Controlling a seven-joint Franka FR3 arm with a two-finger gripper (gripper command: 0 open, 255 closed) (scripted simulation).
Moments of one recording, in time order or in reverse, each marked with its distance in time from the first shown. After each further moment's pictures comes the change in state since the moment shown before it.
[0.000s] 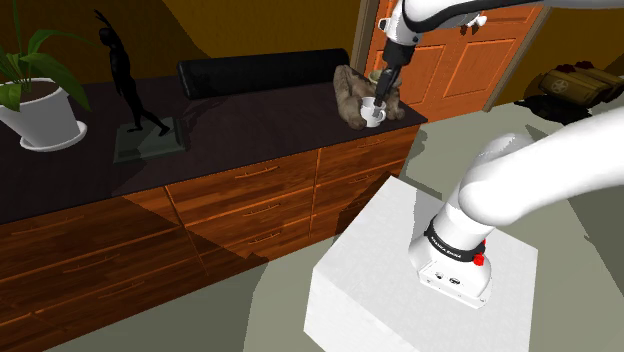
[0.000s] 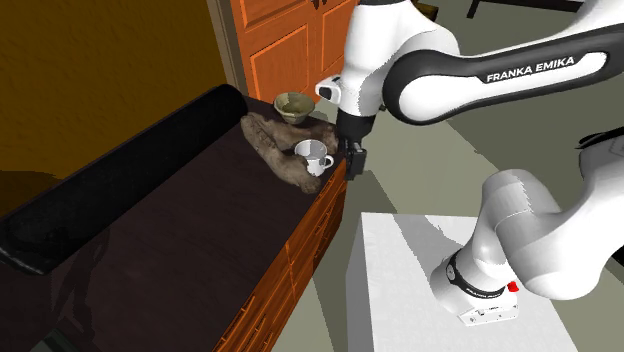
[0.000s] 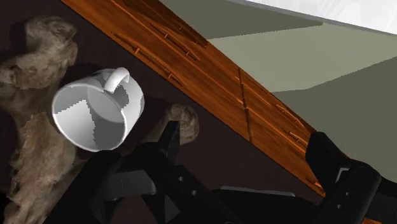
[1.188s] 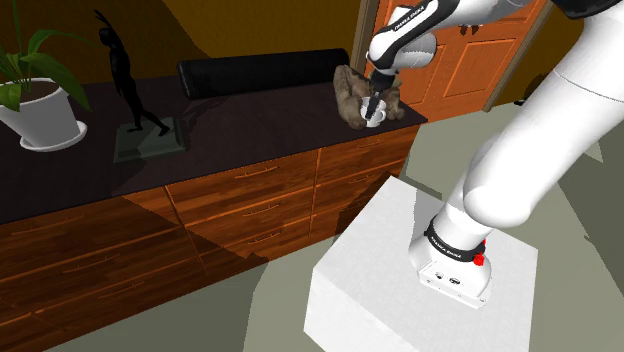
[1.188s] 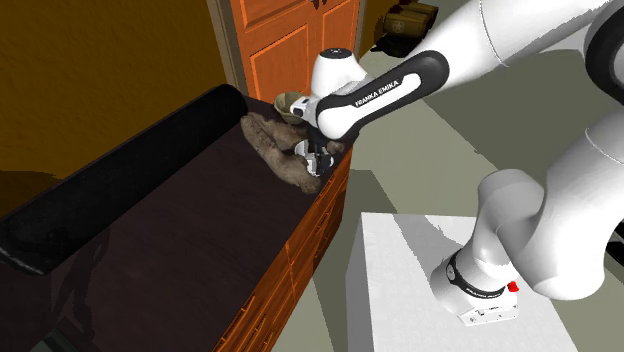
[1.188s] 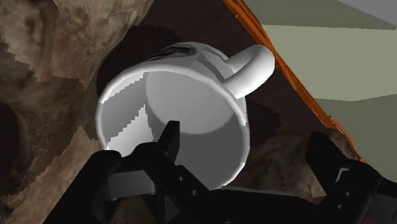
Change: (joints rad) arm 0.107 0.549 -0.323 0.133 0.177 0.470 -0.492
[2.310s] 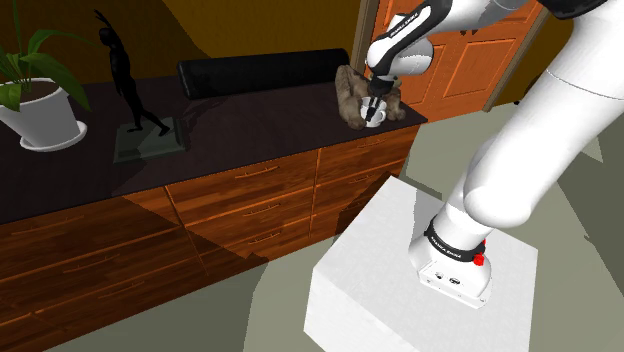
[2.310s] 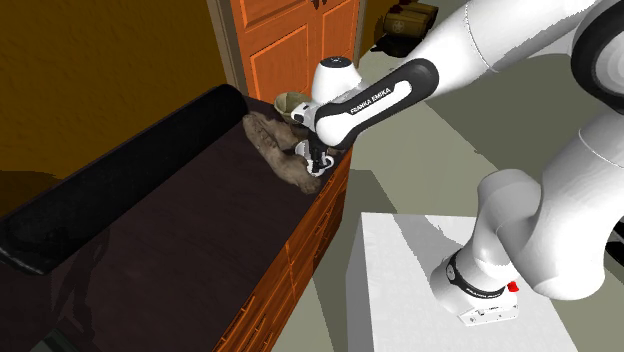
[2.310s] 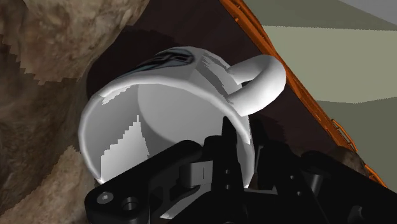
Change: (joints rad) arm 0.009 0.041 -0.012 -0.019 0.040 0.053 -0.034
